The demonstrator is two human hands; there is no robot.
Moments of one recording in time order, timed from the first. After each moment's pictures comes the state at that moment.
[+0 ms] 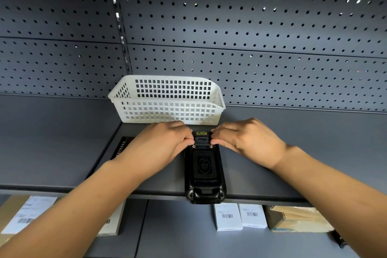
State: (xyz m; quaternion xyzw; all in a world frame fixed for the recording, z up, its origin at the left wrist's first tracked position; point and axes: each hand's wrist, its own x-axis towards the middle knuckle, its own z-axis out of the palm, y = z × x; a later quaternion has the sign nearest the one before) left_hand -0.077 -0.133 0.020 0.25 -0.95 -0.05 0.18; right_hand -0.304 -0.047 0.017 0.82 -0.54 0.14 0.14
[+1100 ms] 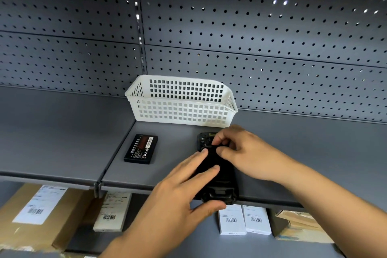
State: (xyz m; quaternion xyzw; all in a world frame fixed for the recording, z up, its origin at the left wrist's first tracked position) left_hand -0.048 -0.047 -0.034 0.24 -0.89 -0.19 0.34; right_hand -0.250 -0.036 0.034 0.65 -0.70 0.23 -0.21
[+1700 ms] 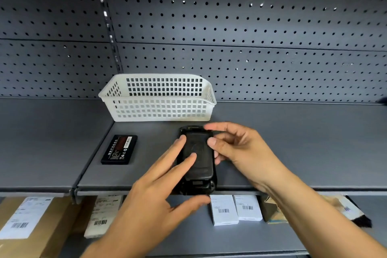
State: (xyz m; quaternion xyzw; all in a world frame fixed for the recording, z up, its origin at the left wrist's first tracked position) left_hand -0.048 -0.039 -0.018 0.23 -0.88 -0.22 0.34; right_hand -0.258 -0.002 0.015 0.46 -0.55 0.57 -0.40
